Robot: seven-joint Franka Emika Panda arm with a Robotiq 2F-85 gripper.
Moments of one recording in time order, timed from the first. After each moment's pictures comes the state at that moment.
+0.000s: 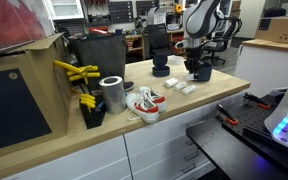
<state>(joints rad) 0.02 0.11 0.11 -2.54 -0.13 2.53 -1.33</state>
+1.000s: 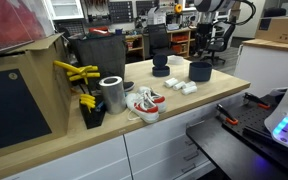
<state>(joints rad) -0.09 0.00 -0.04 -2.39 0.12 2.48 -1.26</state>
